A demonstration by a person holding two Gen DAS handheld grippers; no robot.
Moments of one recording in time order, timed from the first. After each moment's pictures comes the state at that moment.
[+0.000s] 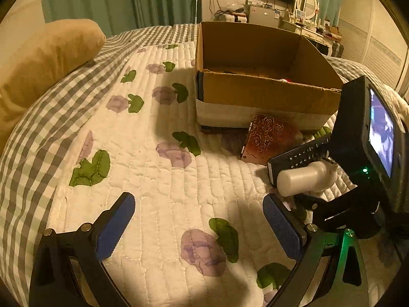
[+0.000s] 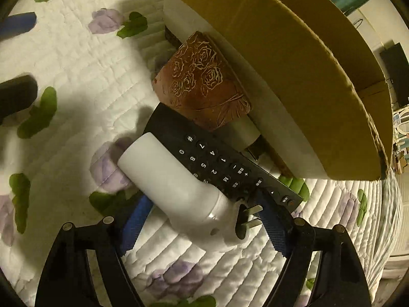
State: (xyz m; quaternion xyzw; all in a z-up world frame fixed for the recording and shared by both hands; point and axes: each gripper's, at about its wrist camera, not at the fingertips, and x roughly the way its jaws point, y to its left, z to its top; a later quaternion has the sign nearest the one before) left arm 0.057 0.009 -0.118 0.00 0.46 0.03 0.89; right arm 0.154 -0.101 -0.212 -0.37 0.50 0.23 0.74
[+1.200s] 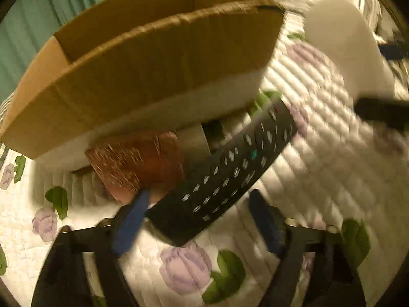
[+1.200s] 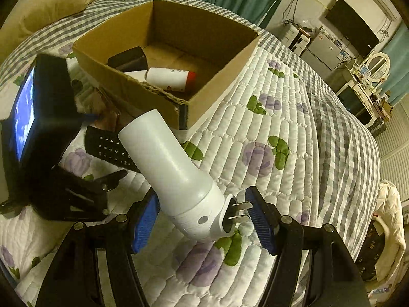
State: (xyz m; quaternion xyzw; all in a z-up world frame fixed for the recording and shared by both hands) left arm 0.140 -0.116 -0.176 0.13 0.51 -0.11 0.84; right arm 0.168 -0.222 -0.117 -0.24 0.48 0.16 0.83
